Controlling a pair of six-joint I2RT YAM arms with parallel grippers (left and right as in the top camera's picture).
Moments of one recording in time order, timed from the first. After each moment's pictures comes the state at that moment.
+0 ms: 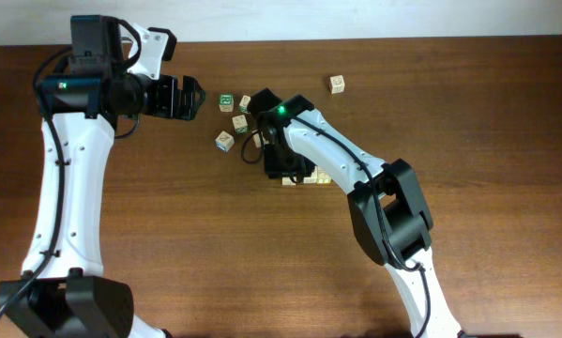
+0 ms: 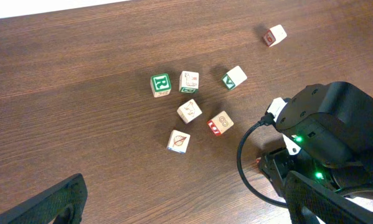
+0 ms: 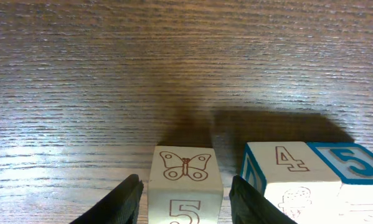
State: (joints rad) left arm 0.02 1.73 1.79 -1.01 0.36 0.17; right arm 0.60 2.37 1.99 -1.17 0.02 0.58
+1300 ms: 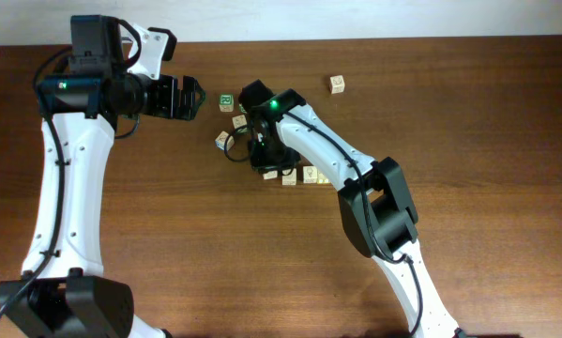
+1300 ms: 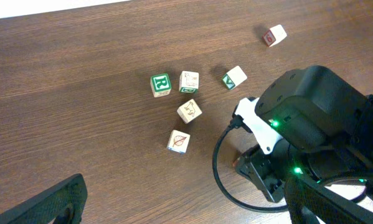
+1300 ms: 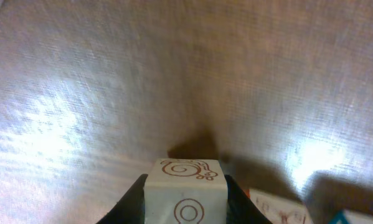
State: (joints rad) left arm 0.02 1.73 1.79 -1.01 0.36 0.17; right arm 0.60 2.48 2.16 -1.18 -0.15 0.40
